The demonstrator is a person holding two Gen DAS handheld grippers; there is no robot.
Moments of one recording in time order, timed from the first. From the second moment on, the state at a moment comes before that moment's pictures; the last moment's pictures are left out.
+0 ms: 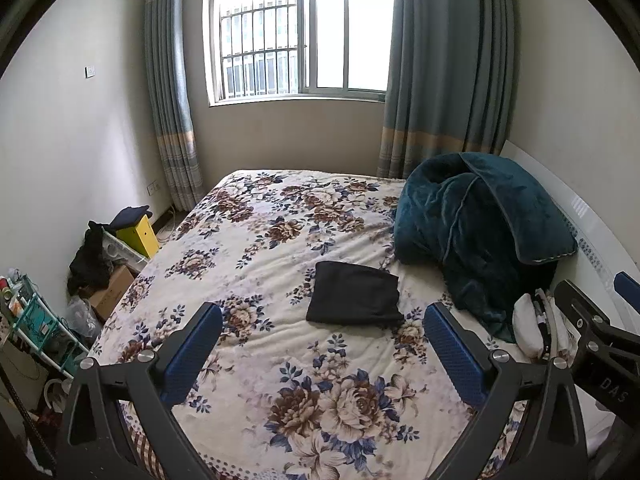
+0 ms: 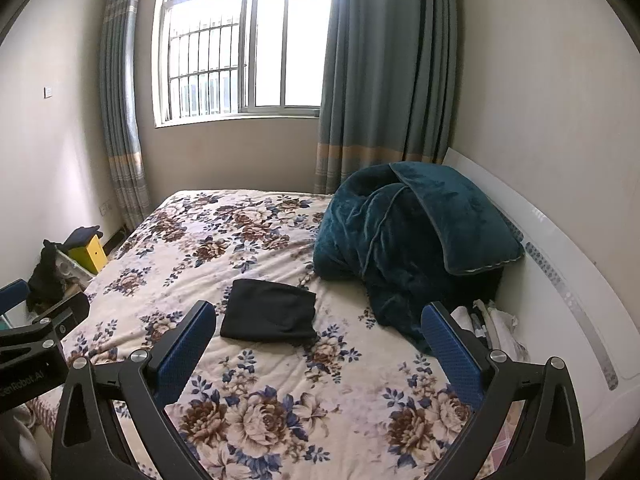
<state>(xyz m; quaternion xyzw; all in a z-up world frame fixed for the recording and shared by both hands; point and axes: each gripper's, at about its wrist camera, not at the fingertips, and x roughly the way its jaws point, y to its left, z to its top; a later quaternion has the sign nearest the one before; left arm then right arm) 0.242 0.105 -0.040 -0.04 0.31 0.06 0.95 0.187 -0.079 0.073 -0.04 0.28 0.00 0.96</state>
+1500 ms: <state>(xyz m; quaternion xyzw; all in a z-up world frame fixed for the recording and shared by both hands) 0.235 0.101 -0.038 -0.04 0.31 0.07 0.95 0.175 -0.069 0.072 -0.04 0.28 -0.01 0.96</state>
